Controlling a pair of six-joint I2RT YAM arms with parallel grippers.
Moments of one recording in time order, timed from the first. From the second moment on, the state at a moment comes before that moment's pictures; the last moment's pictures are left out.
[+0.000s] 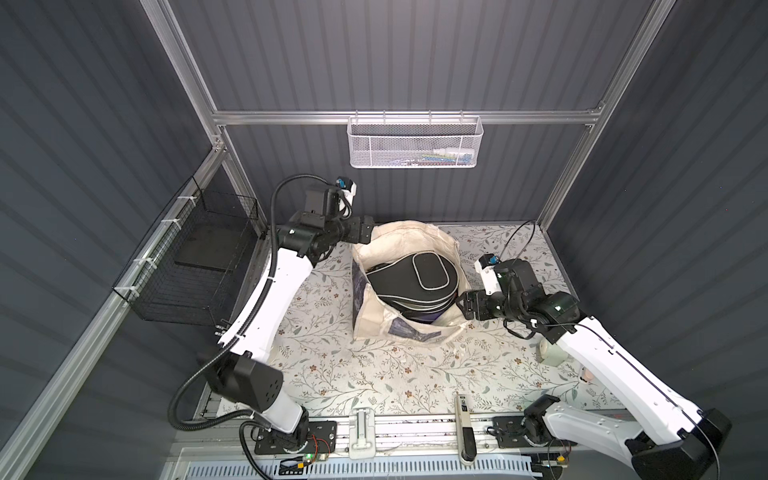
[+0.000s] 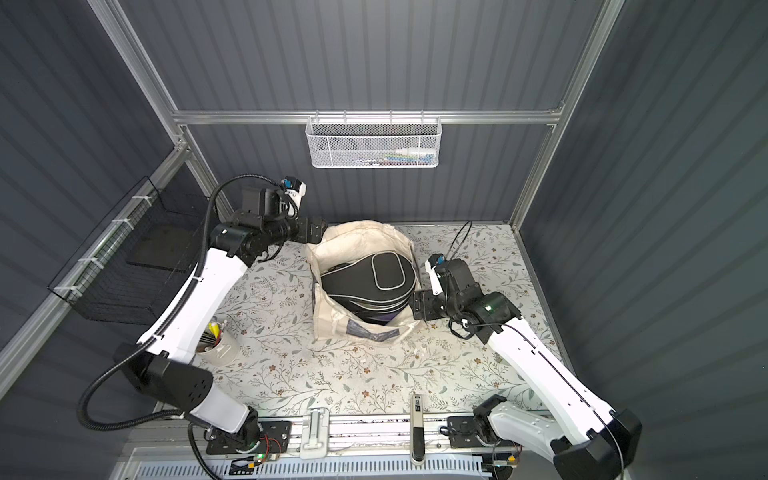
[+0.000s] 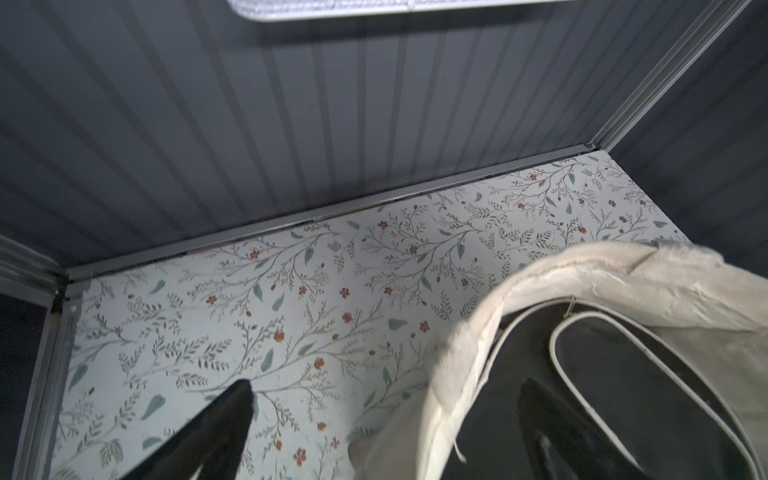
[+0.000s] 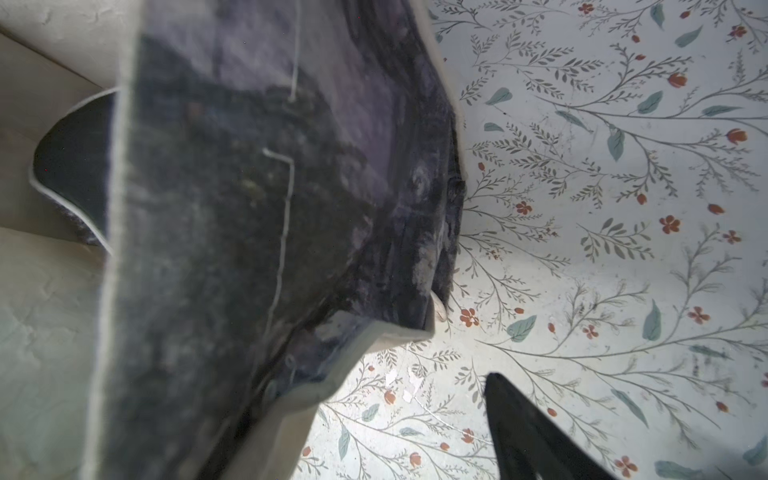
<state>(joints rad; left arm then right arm) -0.37 1.65 1.84 -0.75 0.05 -0.02 0.53 1.08 1.08 -0.82 -0.02 0.31</state>
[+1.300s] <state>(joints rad) -0.48 1.42 1.57 -0.93 0.36 -0.12 0.32 2.15 2.48 -1.22 -0.28 0.05</state>
